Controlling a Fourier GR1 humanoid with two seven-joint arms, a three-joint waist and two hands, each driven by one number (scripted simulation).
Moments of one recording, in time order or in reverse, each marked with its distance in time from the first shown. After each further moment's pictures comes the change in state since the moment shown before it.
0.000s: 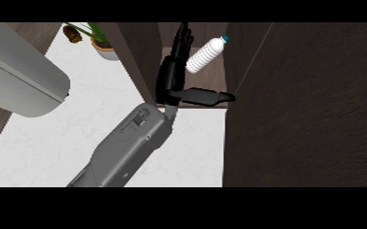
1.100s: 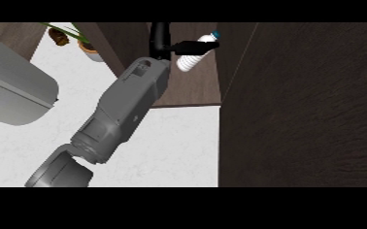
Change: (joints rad) left arm -0.440 -0.005 0.247 0.682 -0.056 0.031 -0.137; right arm 0.010 -0.009 -0.059 0.012 0.010 0.033 -0.068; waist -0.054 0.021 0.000
